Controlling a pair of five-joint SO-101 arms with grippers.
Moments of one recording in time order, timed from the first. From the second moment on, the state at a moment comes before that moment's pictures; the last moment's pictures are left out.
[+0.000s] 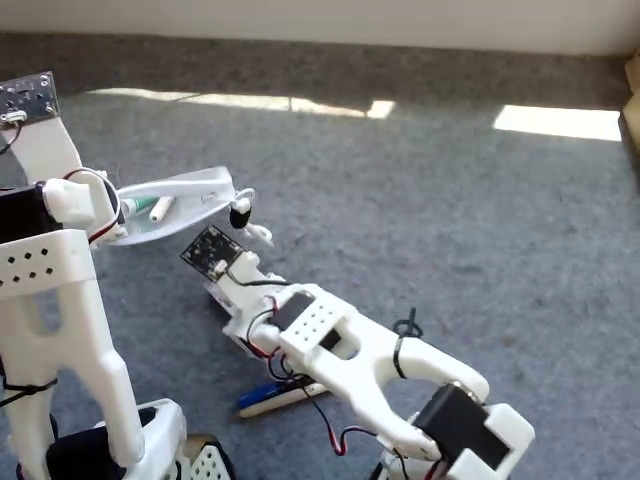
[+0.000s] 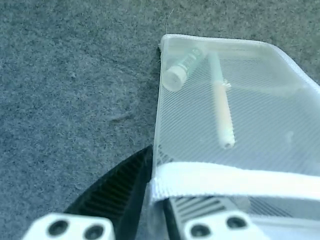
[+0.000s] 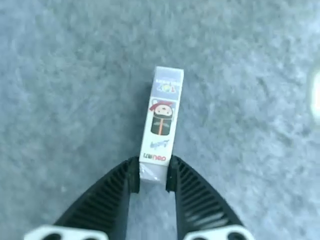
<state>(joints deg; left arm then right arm) -23.0 -24.7 8.1 89.1 10.2 -51.3 -7.6 44.6 31.7 9.1</state>
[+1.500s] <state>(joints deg) -23.0 -24.7 8.1 89.1 10.2 -50.1 -2.4 44.4 30.6 12.0</state>
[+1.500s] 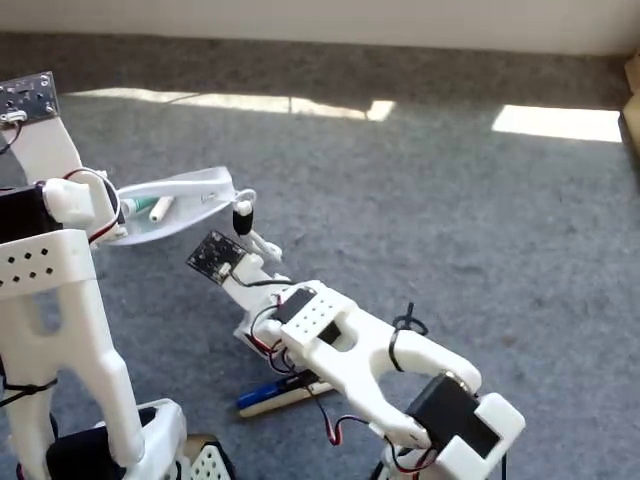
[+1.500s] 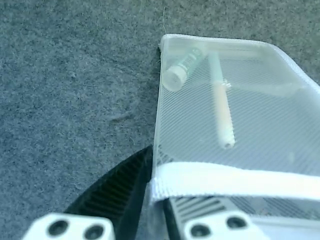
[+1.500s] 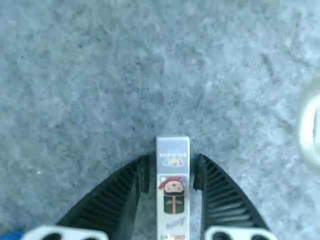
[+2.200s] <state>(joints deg) -23.0 -24.7 8.1 89.1 10.2 -52.7 -6.8 42.5 40.4 11.9</state>
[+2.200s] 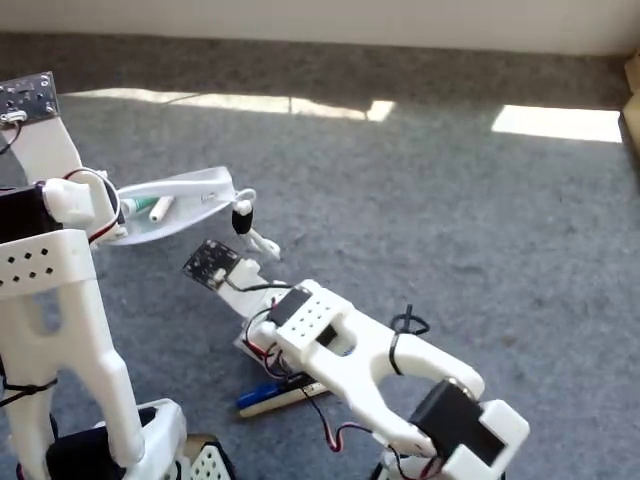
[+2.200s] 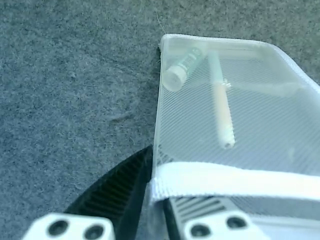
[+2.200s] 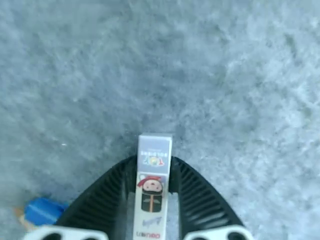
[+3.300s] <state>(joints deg) -21.9 -24.7 8.1 88.3 10.2 -56.2 -43.3 43.5 47.8 11.9</state>
